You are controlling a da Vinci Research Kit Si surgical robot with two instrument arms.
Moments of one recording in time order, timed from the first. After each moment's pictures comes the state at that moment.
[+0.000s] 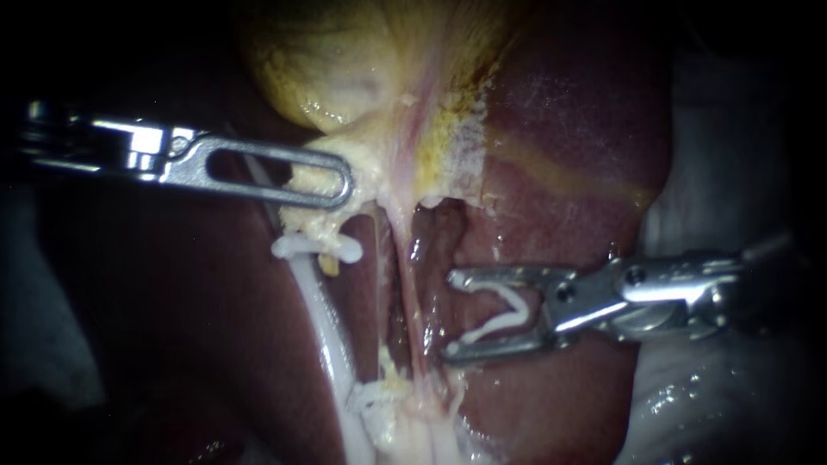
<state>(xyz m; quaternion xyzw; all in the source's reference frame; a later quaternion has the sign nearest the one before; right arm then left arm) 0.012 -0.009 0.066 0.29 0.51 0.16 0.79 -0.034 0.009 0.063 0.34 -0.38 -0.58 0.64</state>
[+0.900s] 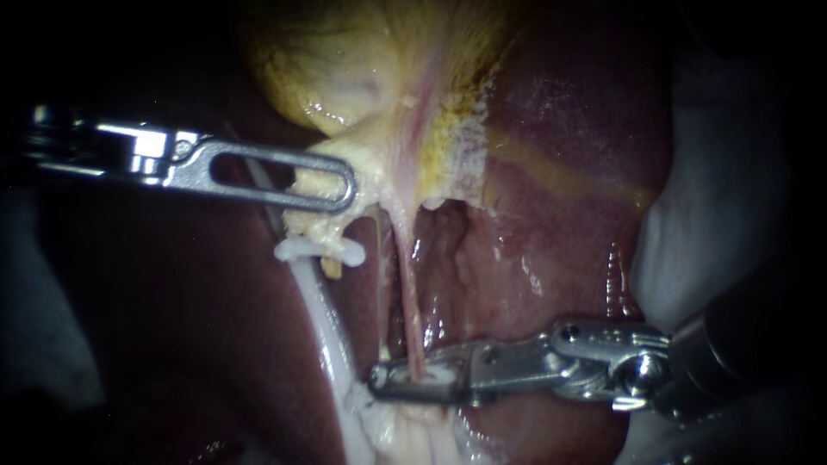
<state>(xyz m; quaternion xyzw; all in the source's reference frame) 0.013 -0.011 0.065 0.35 0.50 0.23 0.76 -0.035 0.009 0.063 0.34 -0.38 -0.58 0.64</state>
